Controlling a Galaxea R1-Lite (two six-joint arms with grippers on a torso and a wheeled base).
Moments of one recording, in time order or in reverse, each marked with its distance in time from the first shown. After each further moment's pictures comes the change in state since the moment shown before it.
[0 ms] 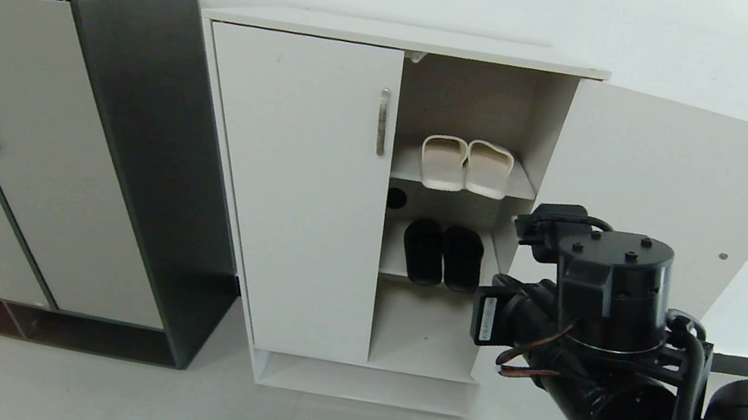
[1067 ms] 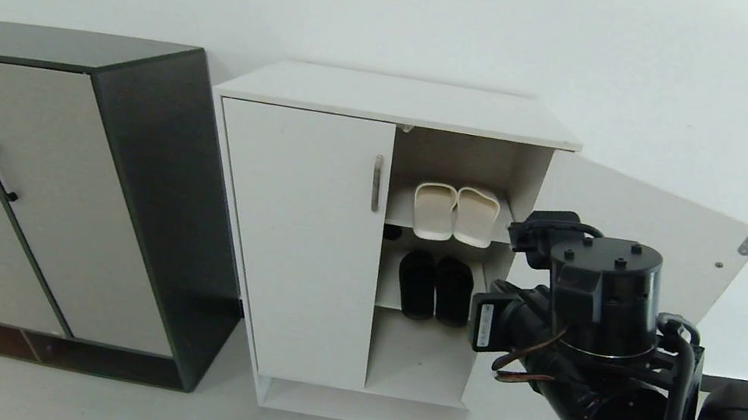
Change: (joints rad) left arm 0.000 0.000 0.000 0.000 0.002 -0.001; right arm -0.006 0.009 0.009 0.000 0.000 -0.012
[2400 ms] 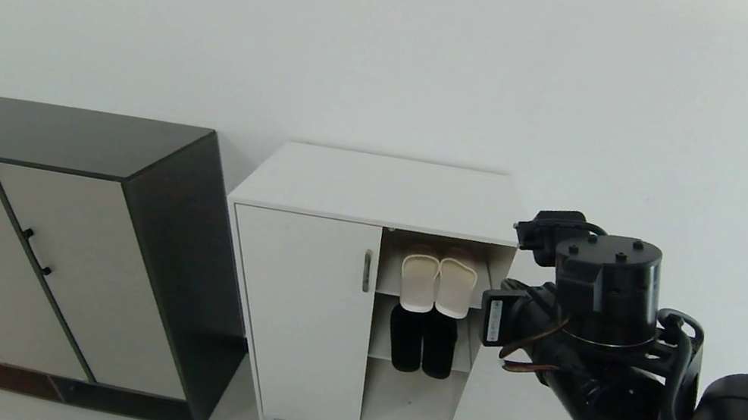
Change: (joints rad) left arm 0.001 0.000 0.000 0.000 0.000 0.000; right arm -0.034 0.014 -0.001 -0.001 0.005 -0.019
